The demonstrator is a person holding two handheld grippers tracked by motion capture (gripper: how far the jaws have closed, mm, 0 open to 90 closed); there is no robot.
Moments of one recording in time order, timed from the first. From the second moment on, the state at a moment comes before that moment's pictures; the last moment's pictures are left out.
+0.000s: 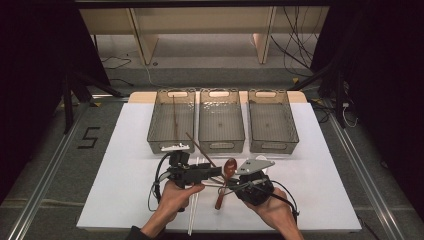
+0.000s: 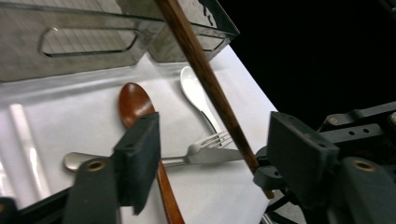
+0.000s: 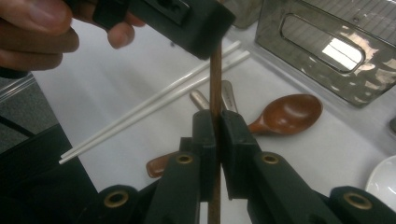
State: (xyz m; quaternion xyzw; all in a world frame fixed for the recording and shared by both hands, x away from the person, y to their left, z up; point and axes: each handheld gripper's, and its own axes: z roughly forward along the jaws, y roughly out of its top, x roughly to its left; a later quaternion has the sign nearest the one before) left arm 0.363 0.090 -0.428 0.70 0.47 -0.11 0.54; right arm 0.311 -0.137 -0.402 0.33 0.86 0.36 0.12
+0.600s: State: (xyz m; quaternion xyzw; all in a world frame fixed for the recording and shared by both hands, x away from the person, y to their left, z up) left arm 0.364 0.091 -0.431 0.68 0.46 -0.14 0.56; right arm 0.310 -0.133 -0.405 0.33 0.86 0.38 0.12
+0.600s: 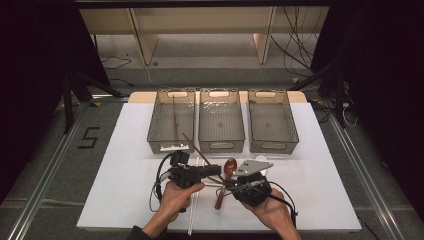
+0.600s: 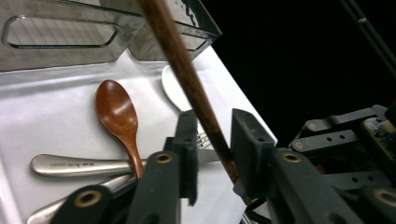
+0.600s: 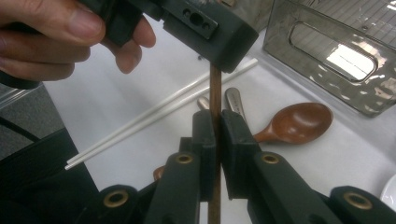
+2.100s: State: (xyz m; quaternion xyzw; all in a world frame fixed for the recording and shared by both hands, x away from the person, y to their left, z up) left arm 0.451 0.203 -0.344 0.69 0.50 -0.03 0.52; right arm 0.295 -0.193 -0.419 0.38 0.83 0.39 0.12
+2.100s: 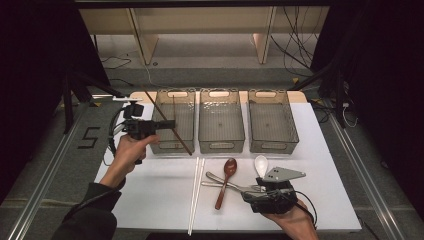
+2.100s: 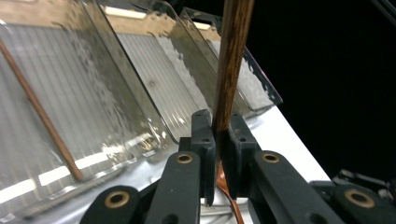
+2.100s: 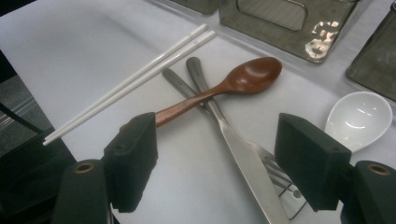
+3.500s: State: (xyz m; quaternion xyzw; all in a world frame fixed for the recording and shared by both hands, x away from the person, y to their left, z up) left arm 0.535 0.185 -0.380 0.70 0.58 0.00 0.41; right arm 0.283 -0.202 -0.423 0.38 0.82 0.40 0.12
